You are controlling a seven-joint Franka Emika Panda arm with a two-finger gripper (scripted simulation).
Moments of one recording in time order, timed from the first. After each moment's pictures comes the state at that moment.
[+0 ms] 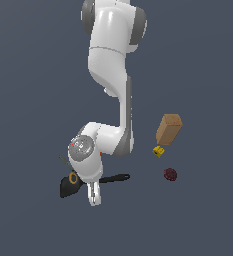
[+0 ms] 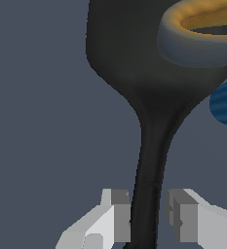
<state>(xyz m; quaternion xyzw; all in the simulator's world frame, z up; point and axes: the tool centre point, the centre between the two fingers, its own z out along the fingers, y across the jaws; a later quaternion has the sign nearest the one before) 0.132 -0.091 0.023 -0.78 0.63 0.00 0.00</state>
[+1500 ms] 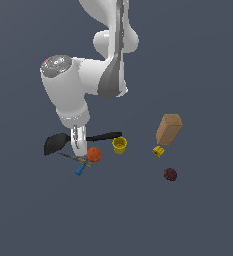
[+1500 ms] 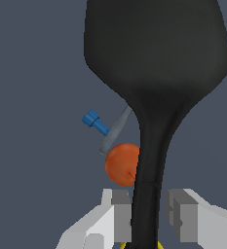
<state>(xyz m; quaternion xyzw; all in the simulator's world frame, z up) 0.019 -0.128 0.185 -0.78 0.63 0.00 0.00</state>
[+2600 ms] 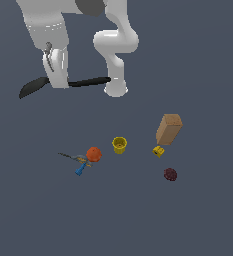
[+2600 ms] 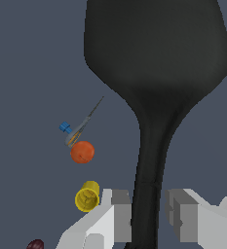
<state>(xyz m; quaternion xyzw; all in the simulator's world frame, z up) -0.092 -0.170 0.360 -0.78 0.63 0.00 0.00</state>
